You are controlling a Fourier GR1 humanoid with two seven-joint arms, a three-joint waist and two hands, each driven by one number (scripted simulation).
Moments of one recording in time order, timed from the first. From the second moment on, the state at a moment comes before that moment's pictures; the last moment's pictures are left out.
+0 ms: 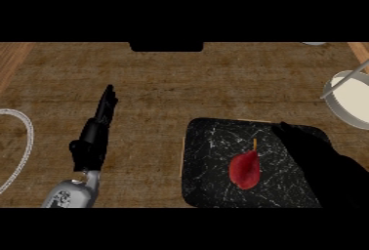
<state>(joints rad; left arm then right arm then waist) -0.16 0.20 -0.26 -1.54 0.02 0.36 0.03 -0.39 -0.93 0.66 -2.27 0.15 0.11 1.15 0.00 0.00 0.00</state>
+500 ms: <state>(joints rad) -0.15 0.18 -0.24 -1.54 -0.01 0.34 0.02 -0.28 -0.84 0.63 -2.16 0.24 0.12 1.08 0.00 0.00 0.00</state>
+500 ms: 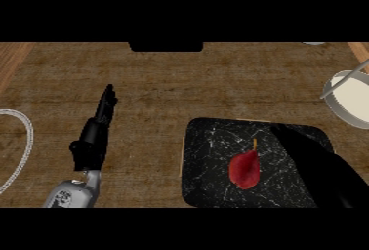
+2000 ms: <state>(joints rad) -0.15 0.11 -0.16 -1.55 -0.08 0.26 0.05 -0.21 -0.45 0.51 -1.94 0.47 0.33 0.95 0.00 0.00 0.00</state>
